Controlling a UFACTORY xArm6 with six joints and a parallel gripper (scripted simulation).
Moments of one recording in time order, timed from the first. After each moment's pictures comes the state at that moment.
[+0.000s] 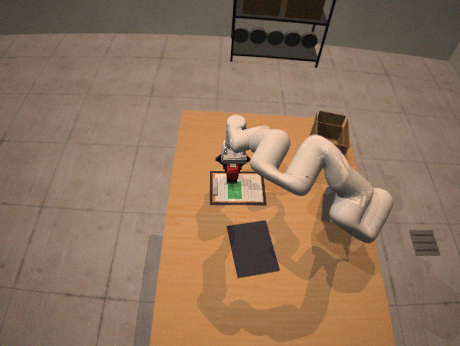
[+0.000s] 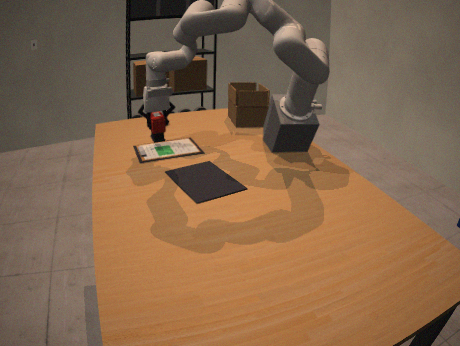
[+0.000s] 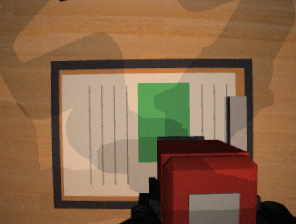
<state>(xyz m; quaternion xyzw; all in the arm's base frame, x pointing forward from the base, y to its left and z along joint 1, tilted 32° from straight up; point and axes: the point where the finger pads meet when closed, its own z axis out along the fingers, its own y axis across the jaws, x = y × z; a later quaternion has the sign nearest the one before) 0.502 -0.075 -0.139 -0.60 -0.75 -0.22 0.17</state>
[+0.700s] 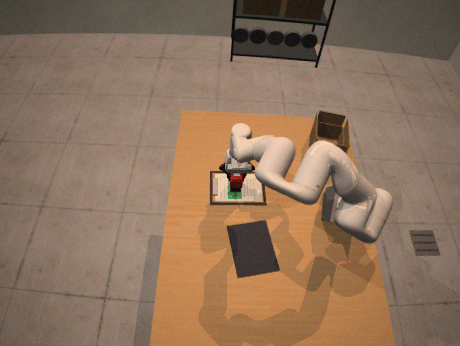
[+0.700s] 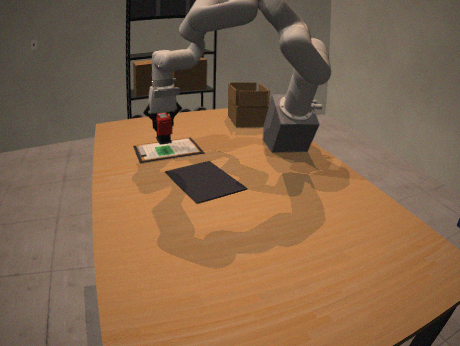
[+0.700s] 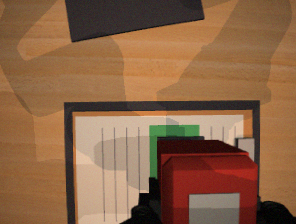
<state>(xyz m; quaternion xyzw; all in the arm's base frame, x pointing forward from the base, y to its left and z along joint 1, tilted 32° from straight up) 0.477 -0.039 -0.108 -0.60 -0.75 -0.22 0.17</state>
